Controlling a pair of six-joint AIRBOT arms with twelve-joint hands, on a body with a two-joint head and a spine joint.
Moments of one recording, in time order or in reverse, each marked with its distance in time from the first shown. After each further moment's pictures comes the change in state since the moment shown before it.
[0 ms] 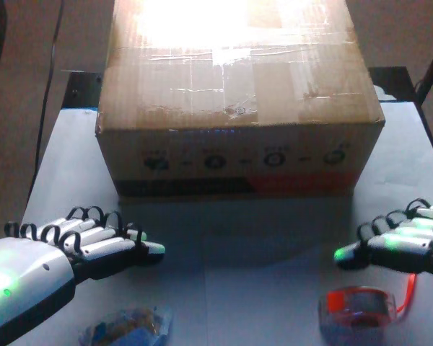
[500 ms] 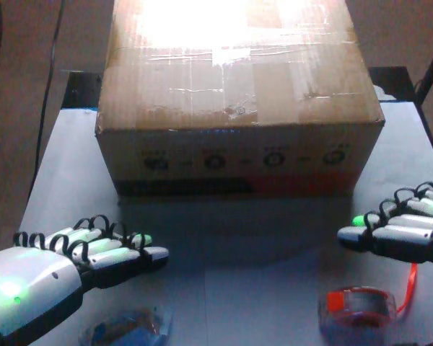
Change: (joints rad) left arm 0.000 -0.038 0.011 -0.025 -0.021 0.022; right arm 0.018 0.000 0.014 0.053 0.003 -0.082
